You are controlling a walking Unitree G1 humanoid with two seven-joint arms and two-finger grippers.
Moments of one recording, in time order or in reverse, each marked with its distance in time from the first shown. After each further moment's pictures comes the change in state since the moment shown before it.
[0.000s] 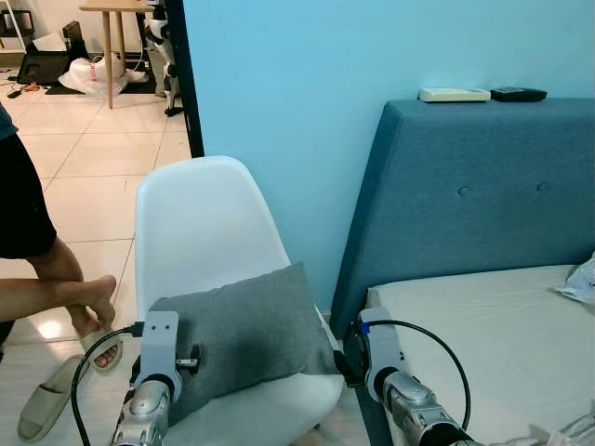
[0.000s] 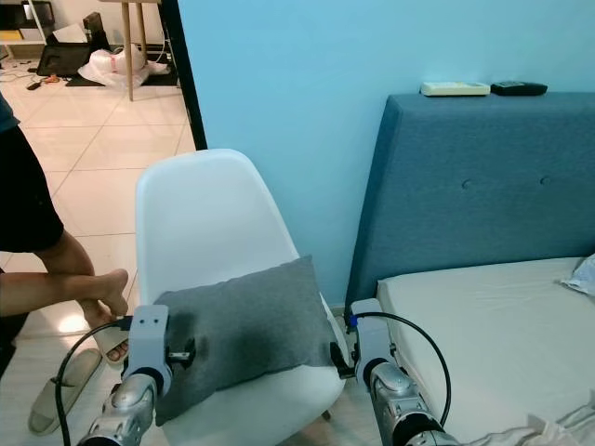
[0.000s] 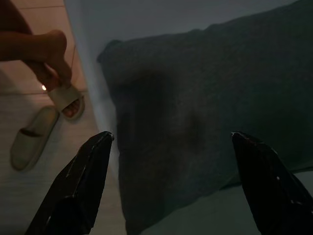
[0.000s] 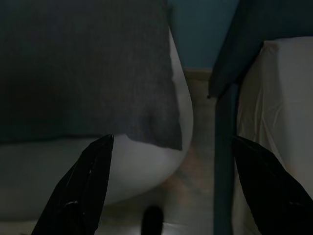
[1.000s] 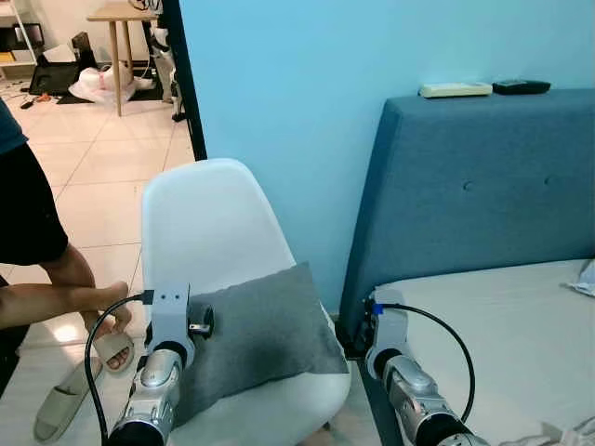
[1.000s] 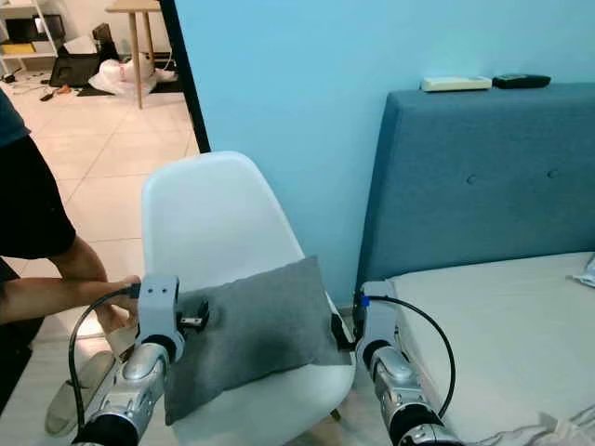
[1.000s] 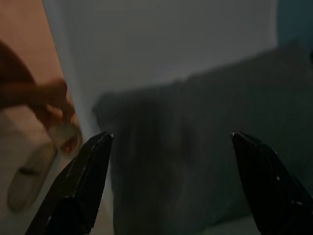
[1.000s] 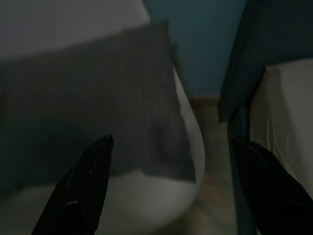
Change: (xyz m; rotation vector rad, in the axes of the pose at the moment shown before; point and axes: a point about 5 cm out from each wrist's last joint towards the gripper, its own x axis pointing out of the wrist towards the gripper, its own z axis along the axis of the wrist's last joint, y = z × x) left arm 0.007 -0.014 0.021 0.012 -0.070 -0.047; right arm 0.003 0.001 0.016 0.055 -0.088 -0.008
